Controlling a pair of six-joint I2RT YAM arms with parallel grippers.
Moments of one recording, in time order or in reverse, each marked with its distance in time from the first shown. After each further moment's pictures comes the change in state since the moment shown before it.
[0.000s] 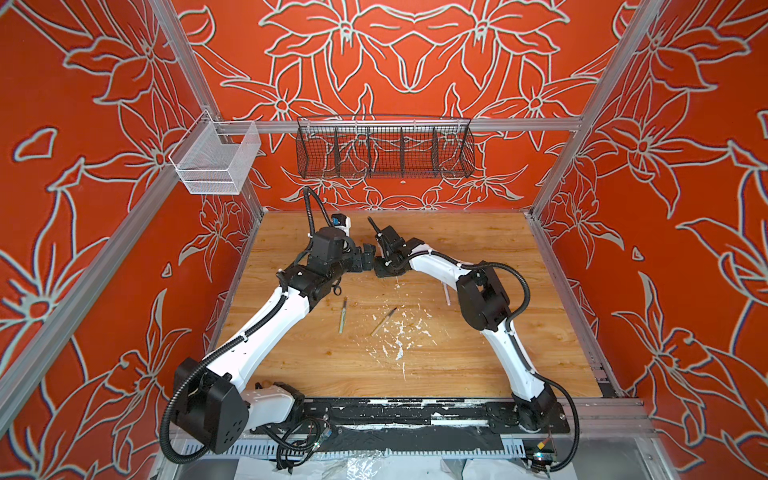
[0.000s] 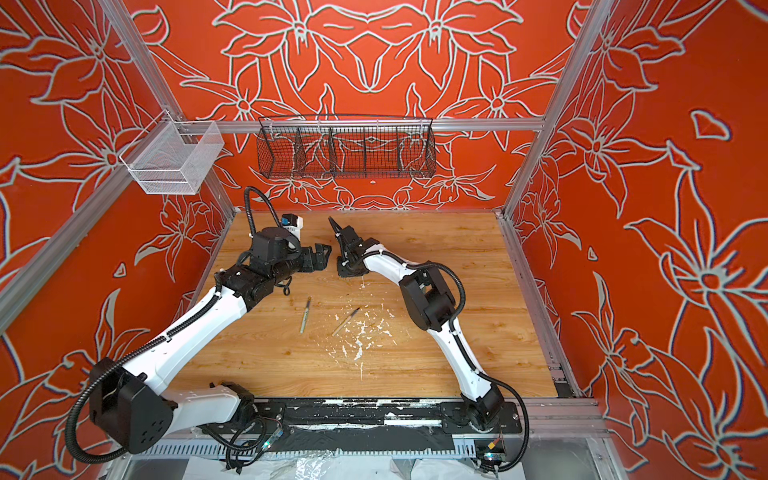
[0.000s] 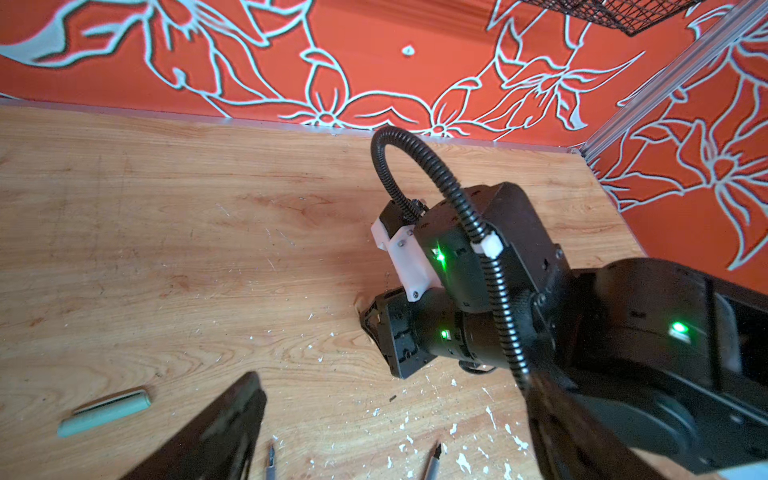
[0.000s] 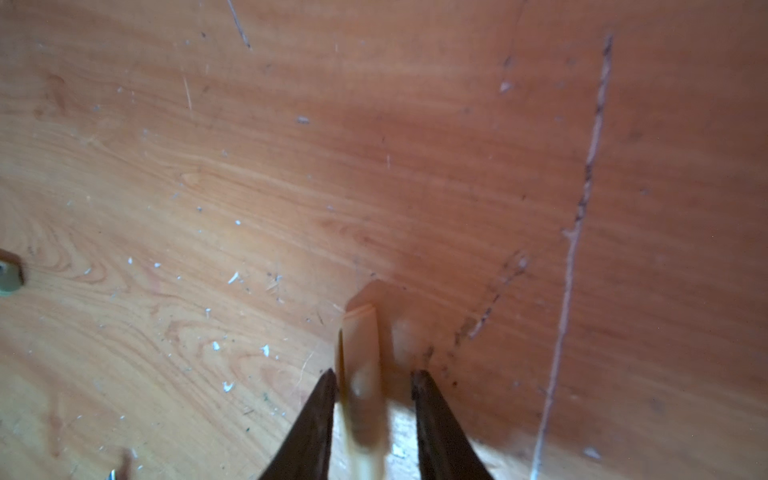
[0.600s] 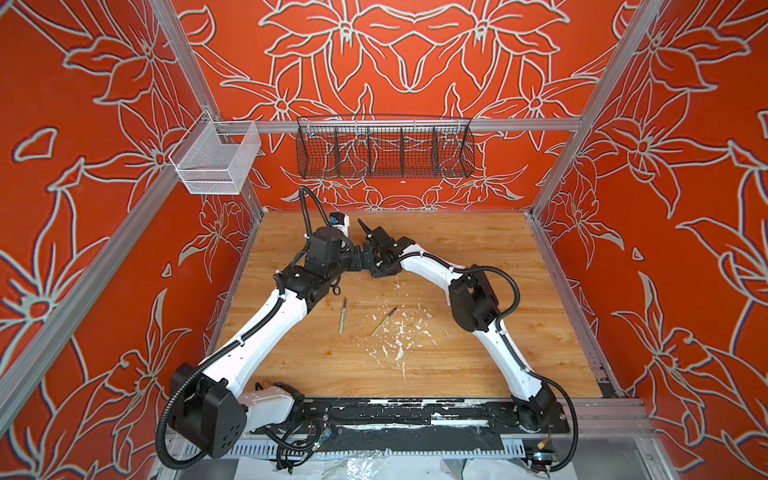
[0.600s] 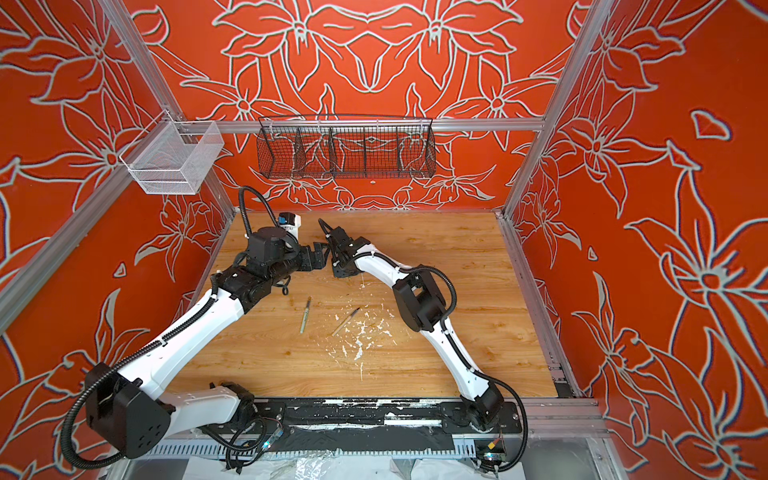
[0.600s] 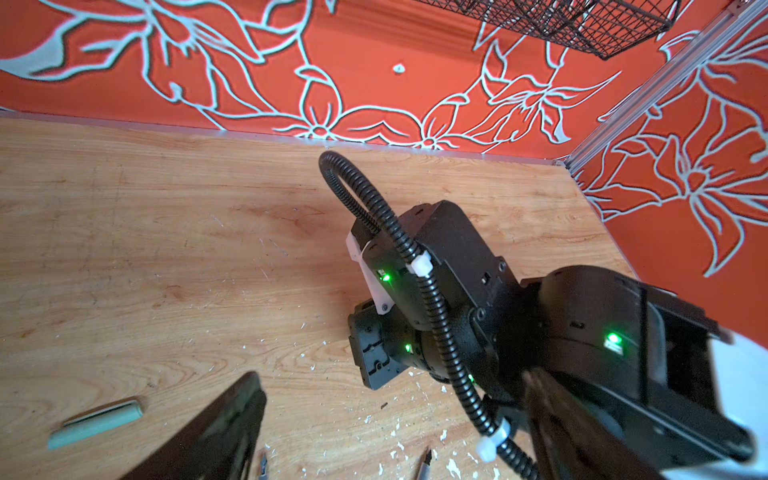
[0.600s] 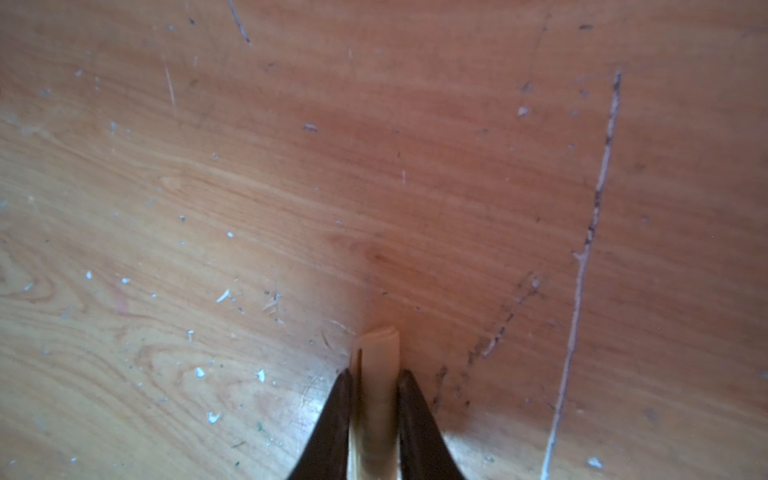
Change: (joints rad) left arm 0.008 -0.023 -0.003 0.014 0.014 -0.007; right arm 0.040 0.082 0.148 -0.114 0.085 -0.033
